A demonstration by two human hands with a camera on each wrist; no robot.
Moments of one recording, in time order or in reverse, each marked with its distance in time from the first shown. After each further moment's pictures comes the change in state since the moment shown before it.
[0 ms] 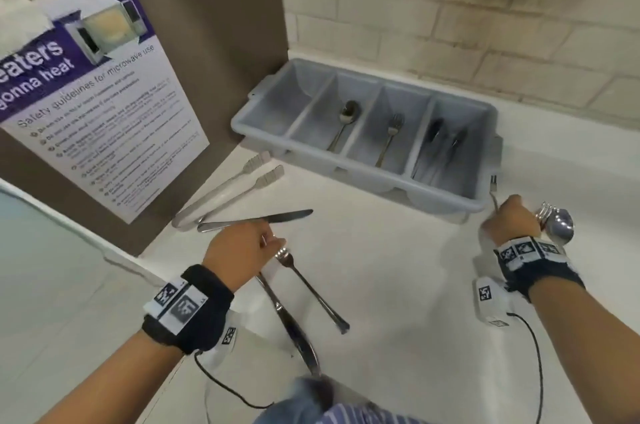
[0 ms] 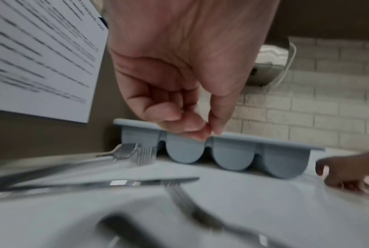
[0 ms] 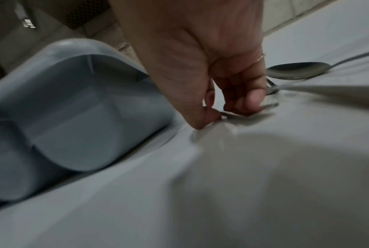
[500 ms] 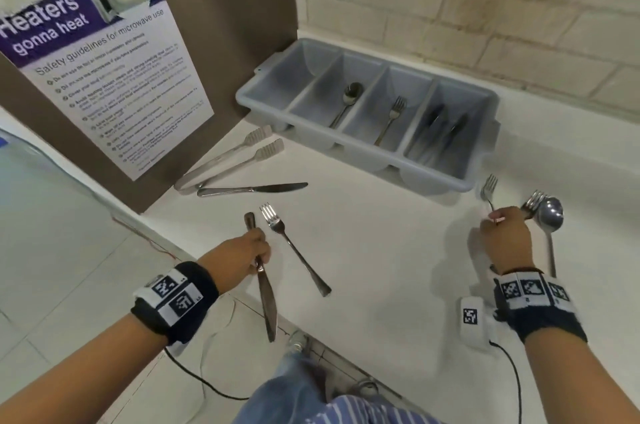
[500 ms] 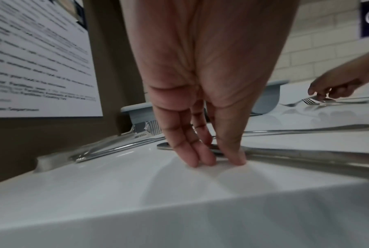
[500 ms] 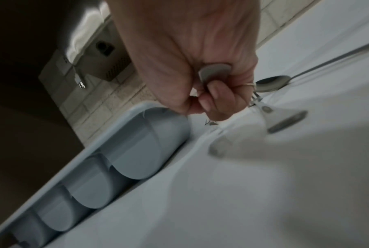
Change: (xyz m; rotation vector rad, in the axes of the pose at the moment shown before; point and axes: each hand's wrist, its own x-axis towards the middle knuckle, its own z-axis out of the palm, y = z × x) left_hand -0.043 -0.027 0.053 0.167 -0.300 0.267; right_hand -0.047 0.041 0.007 0.483 0.022 -0.040
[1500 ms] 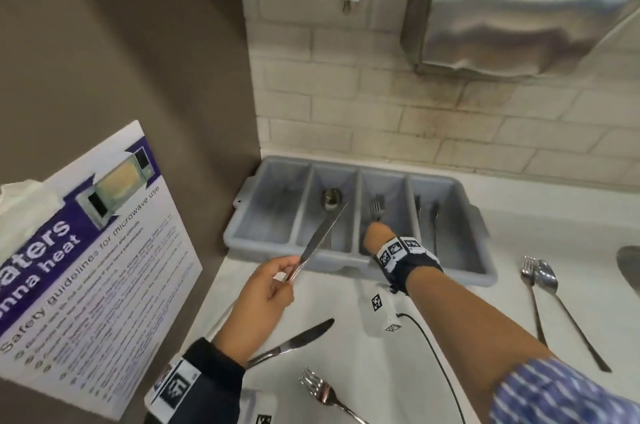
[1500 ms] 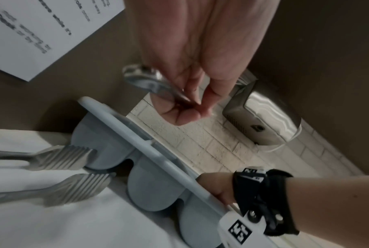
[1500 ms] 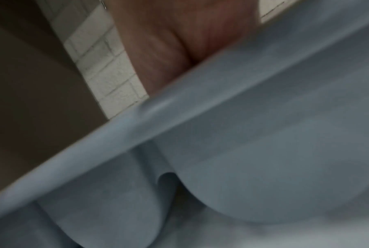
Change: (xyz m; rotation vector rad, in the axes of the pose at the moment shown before) left_hand 0.101 -0.060 -0.144 -1.031 0.314 0.235; right_hand 0.055 -0.245 0.161 -0.411 -0.300 -0.036
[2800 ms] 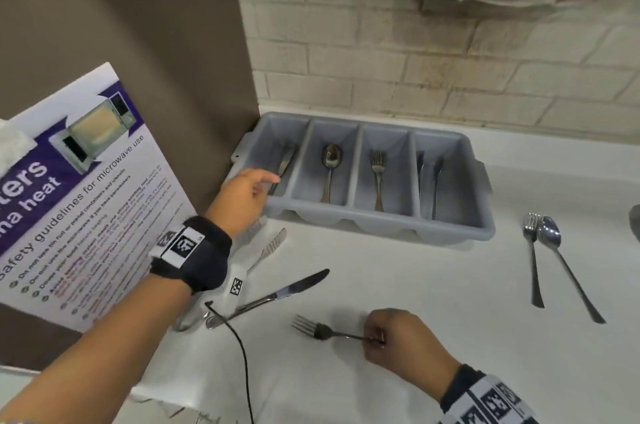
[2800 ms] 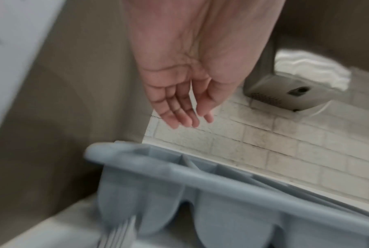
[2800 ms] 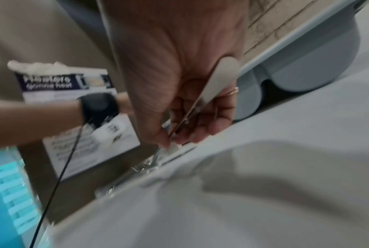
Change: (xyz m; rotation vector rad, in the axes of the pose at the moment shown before) left_hand 0.071 0.017 -0.029 0.575 0.088 0.015; right_hand -0.207 0.094 0.066 0.093 -0.169 -0.504
